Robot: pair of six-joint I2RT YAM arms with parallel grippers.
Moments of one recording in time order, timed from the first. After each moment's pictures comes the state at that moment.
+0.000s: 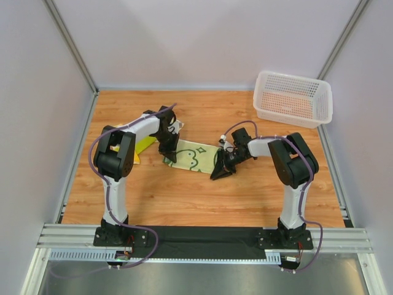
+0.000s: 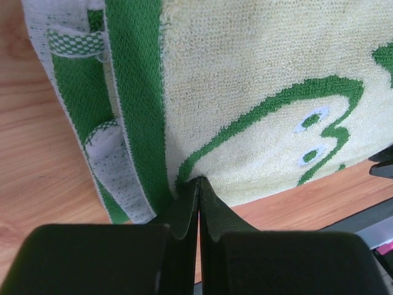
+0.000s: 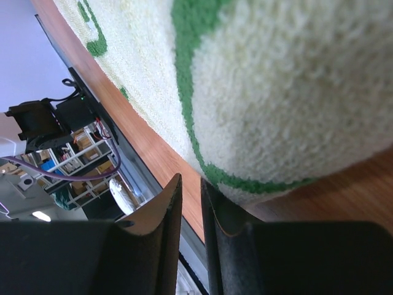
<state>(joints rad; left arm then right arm) -0.36 2.07 1.48 -0.87 0.33 -0.20 0.39 1.99 1.03 -0.32 -0.90 0.45</state>
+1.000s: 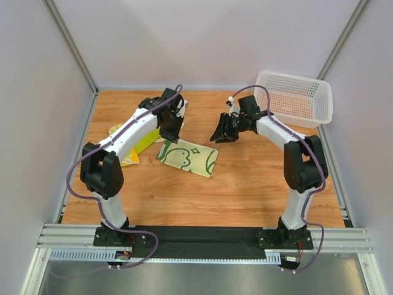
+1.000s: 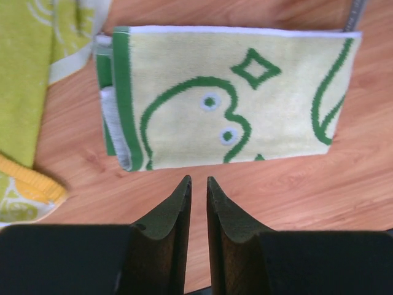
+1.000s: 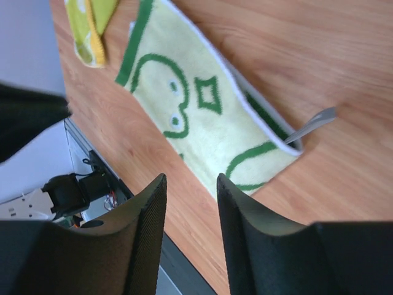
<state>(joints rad) -0.47 1.82 1.64 -0.98 0.04 -0.17 0.33 1.86 1.38 -0.45 -0.70 0.49</state>
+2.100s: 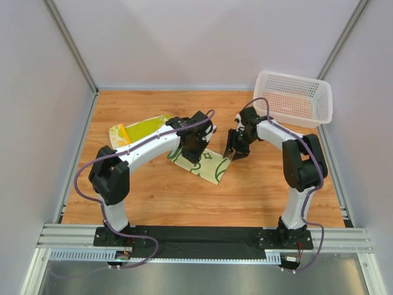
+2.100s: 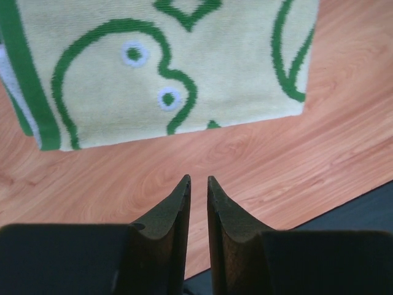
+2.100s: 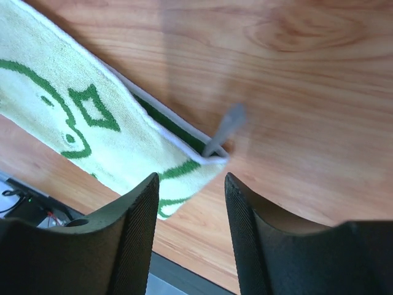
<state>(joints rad) -0.77 1.82 1.54 -0.95 0.03 -0.20 0.30 1.92 1.31 -0.66 -0.41 0.44</state>
